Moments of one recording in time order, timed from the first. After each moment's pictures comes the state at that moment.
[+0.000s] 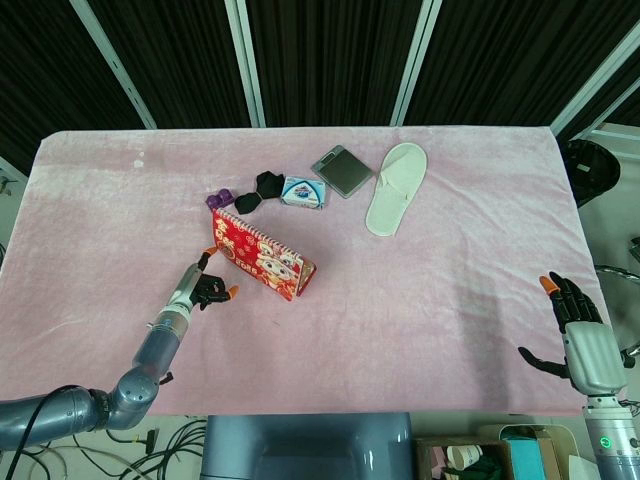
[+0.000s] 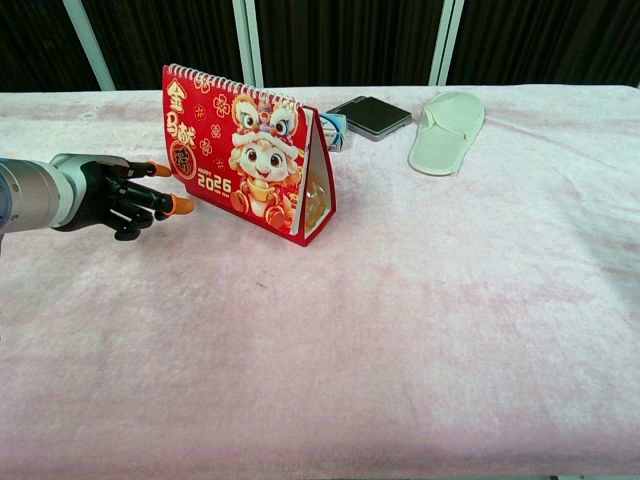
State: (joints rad) left arm -0.75 -1.54 -0.35 -1.60 0.28 0.87 0.02; right arm 0.11 -1.15 0.08 -1.60 -1.50 1.47 0.10
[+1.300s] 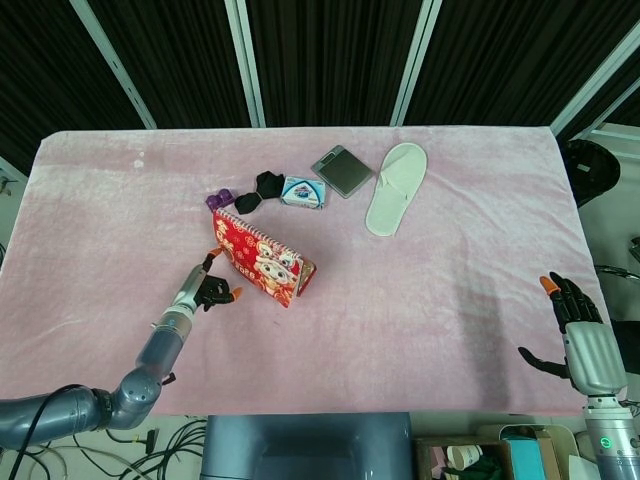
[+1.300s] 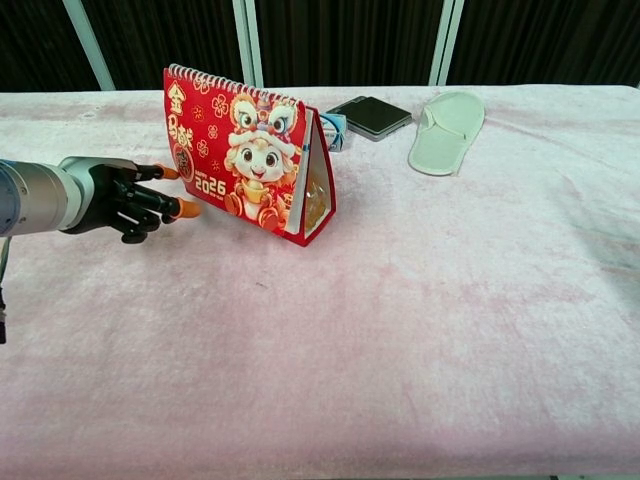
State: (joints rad) left arm -0.76 -1.56 -0.35 -1.60 0.27 0.86 0.03; right arm 0.10 -1.15 0.08 -1.60 -1.50 1.48 0.11
